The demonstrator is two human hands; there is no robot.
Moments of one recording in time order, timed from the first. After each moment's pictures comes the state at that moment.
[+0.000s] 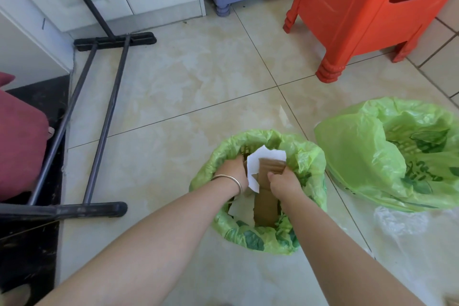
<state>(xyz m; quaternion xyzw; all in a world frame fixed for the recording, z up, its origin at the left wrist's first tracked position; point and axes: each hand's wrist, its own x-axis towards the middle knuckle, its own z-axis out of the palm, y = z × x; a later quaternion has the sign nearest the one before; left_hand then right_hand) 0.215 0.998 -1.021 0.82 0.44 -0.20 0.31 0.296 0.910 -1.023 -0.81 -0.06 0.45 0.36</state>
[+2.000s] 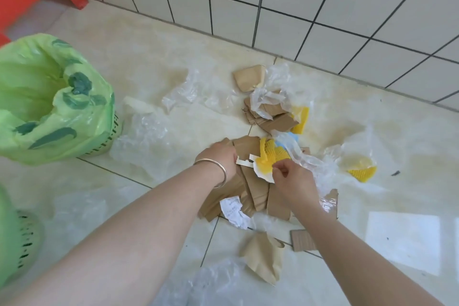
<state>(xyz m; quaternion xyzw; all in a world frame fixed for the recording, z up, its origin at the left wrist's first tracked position) 0.454 0.490 -1.056 0.94 -0.01 -0.32 0.13 0.410 0.328 -1.066 -0.91 0.18 0.18 0.34</state>
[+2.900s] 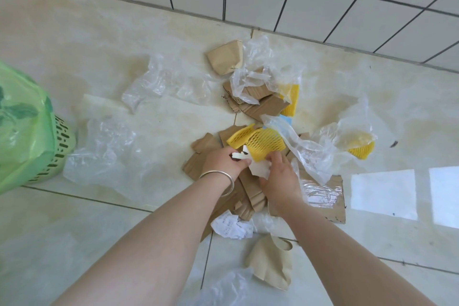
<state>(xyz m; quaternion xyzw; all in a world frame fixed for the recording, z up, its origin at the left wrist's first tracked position) 0.462 0.463 -1.147 0.85 0.14 -0.33 0.38 0.416 0.337 -1.146 -0.93 0.17 0.22 0.25</state>
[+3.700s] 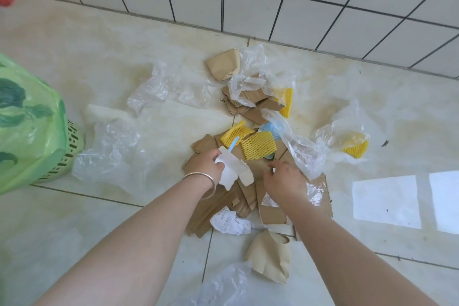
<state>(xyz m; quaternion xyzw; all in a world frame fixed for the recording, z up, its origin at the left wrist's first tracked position) 0.452 0.496 -1.136 0.89 0.12 -0.33 0.30 0.407 0.329 -1.135 -0.94 0.20 0.21 0.19</state>
